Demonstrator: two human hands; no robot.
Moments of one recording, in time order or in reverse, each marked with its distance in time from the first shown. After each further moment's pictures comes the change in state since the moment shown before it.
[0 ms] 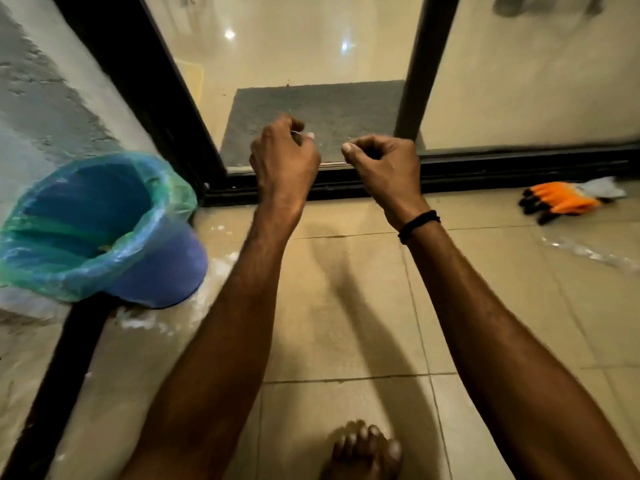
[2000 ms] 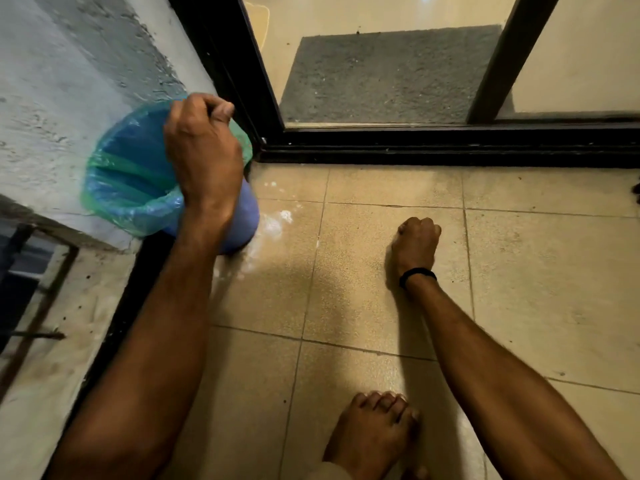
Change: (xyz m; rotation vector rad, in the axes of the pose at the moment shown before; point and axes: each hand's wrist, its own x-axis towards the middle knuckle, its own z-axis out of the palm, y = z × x) left_hand -0.338 -0.174 0.002 0.361 -0.942 0.179; right_hand -0.083 0.190 0.086 -0.710 -0.068 0.216
